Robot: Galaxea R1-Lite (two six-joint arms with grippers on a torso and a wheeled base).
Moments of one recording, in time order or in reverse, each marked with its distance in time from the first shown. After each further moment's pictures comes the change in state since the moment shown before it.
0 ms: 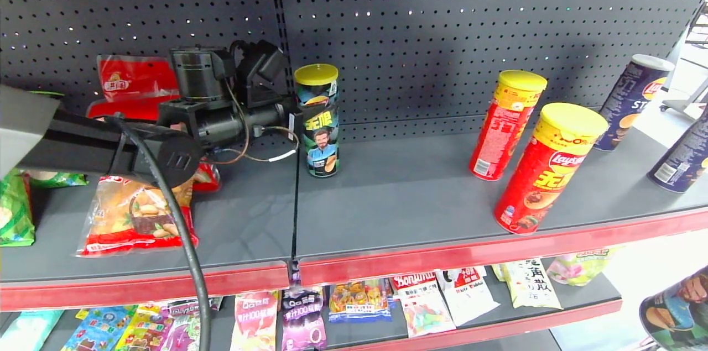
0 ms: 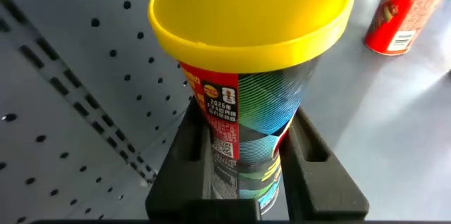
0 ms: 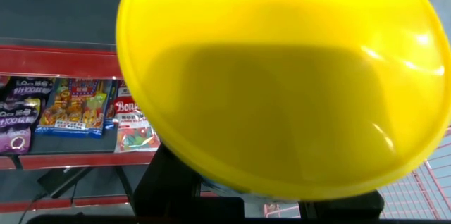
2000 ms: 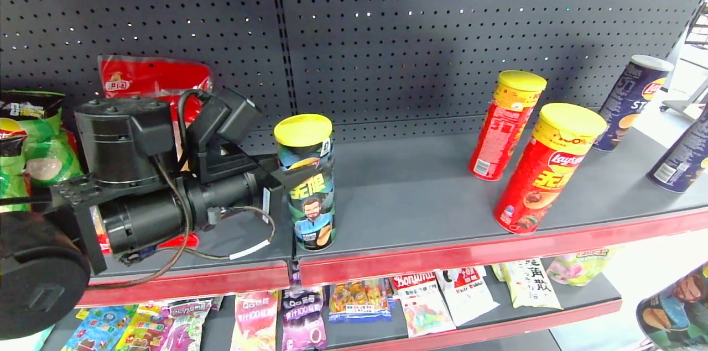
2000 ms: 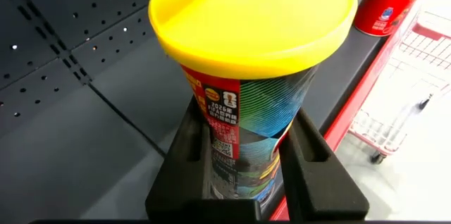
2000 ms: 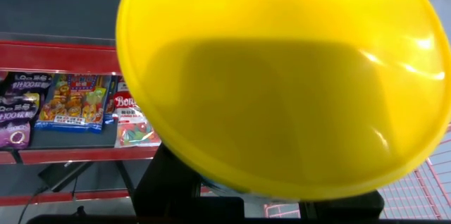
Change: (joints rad) left arm -0.171 -0.373 0.544 -0.064 0.173 -0.085; right arm 0.000 0.029 -0.002 -0.001 0.000 0.000
